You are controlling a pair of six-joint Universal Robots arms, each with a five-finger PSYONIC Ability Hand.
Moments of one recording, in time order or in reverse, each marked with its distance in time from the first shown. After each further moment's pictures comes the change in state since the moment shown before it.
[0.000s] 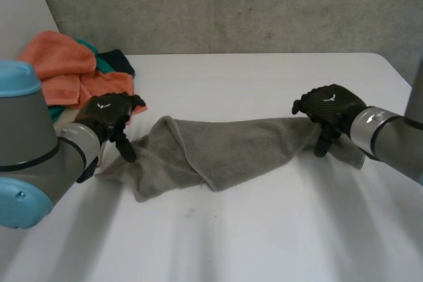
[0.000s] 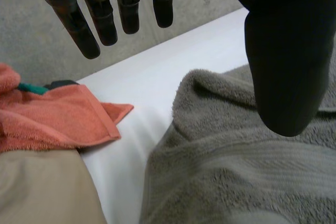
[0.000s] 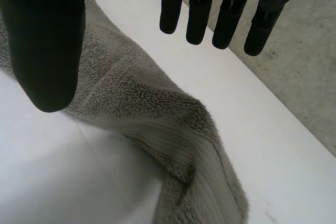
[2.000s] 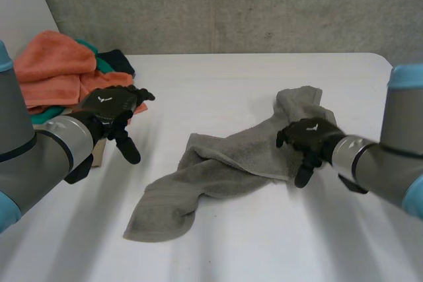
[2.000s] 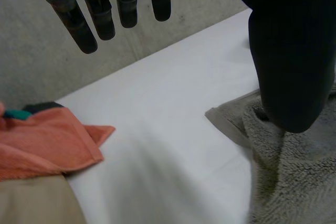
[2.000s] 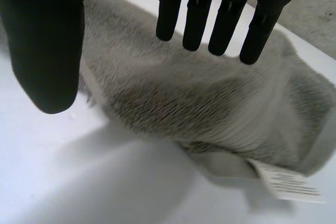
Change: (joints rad) left arm -0.018 0.117 0.017 -0.157 0.070 0.006; right arm 0.077 0.023 0.110 -0.003 0.032 0.154; left_hand -0.066 -0.059 -0.052 -0.057 -0.025; right_hand 0.088 0.090 0.087 0.110 0.145
